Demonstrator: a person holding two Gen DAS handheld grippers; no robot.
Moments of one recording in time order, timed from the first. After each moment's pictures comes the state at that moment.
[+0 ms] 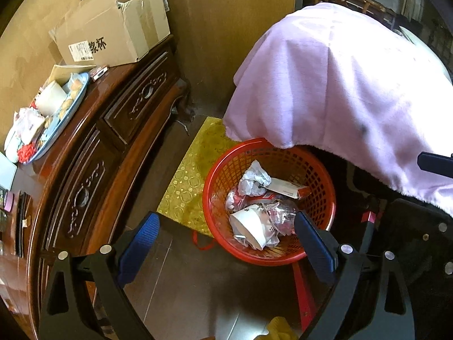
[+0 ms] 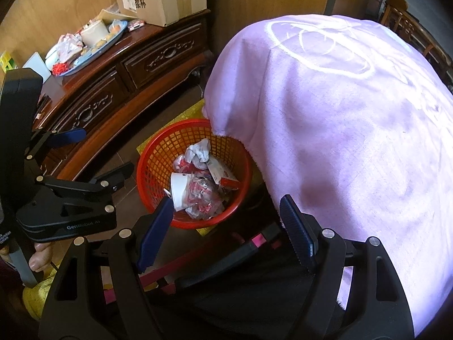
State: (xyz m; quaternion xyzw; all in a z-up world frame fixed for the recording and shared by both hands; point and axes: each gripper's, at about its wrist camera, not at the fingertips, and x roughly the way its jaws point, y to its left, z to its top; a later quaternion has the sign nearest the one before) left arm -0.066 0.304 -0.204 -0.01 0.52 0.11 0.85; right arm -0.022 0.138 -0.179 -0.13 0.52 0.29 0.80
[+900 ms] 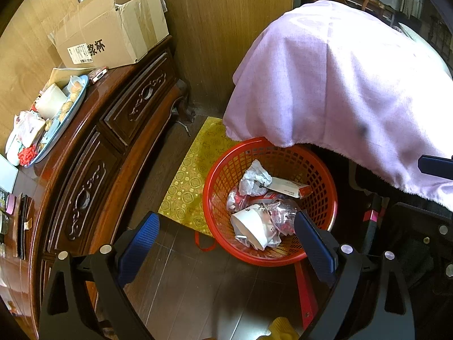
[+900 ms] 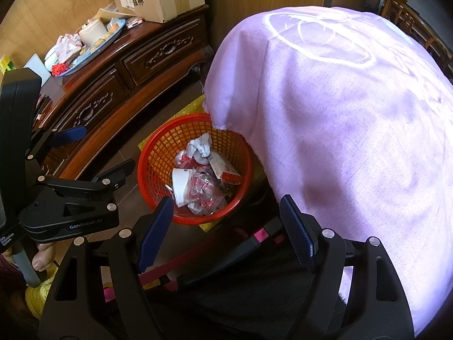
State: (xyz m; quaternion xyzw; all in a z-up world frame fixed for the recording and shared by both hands) left arm -0.065 0.304 -0.206 0.00 0.52 0.11 0.85; right arm -0.021 0.137 -0.183 -0.13 0.53 0.29 0.79
